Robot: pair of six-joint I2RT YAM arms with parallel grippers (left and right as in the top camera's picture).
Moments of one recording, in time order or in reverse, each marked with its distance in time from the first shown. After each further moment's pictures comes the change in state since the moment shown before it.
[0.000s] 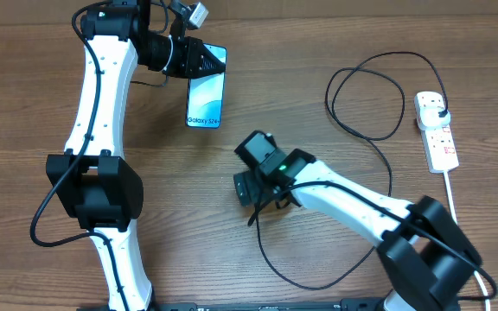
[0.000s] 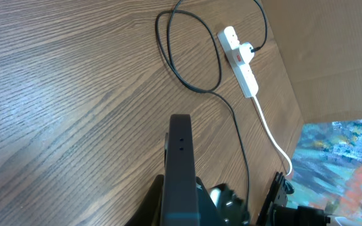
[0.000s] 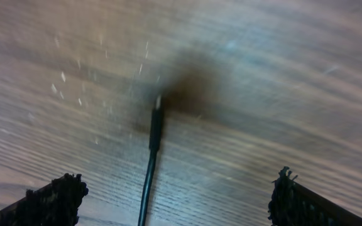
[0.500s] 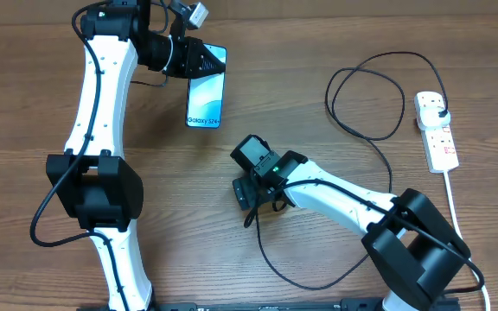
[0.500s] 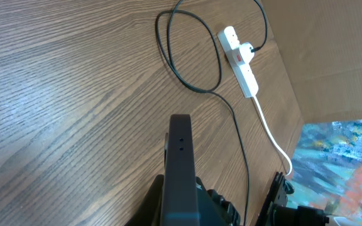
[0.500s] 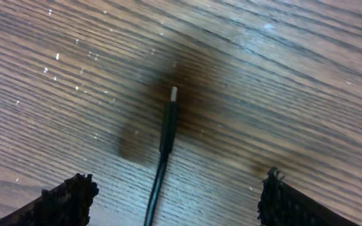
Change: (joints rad) left arm 0.000 0.000 0.000 0.000 0.000 0.000; right arm 0.008 0.049 0.000 0.030 -0.034 -0.038
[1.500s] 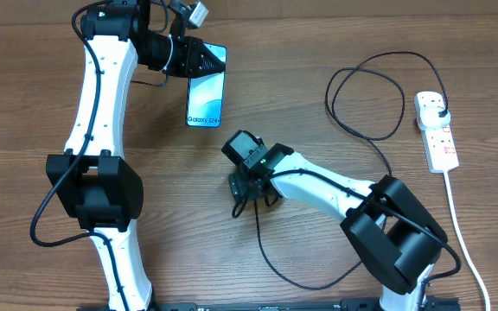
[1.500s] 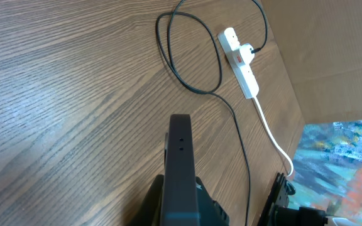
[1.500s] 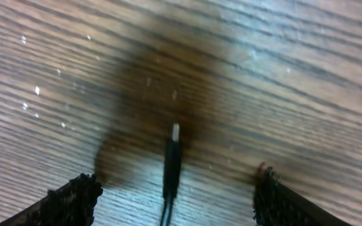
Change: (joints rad) left arm 0.000 0.000 0.000 0.008 0.000 0.000; right arm 0.000 0.113 0.103 -0.043 0.012 0.053
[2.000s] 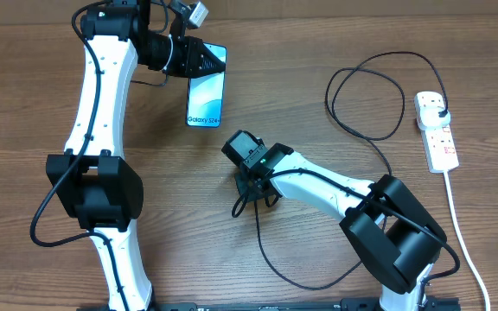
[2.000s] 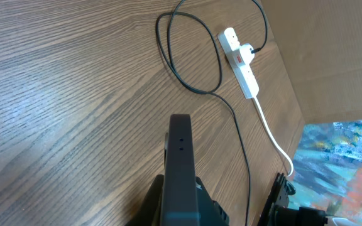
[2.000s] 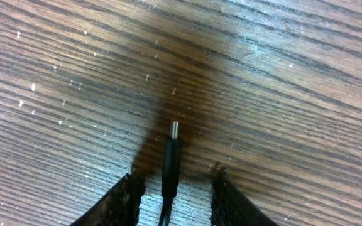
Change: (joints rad) left arm 0.000 0.000 0.000 0.000 0.000 0.000; right arm 0.000 0.003 0.001 -0.007 -0.001 -0.001
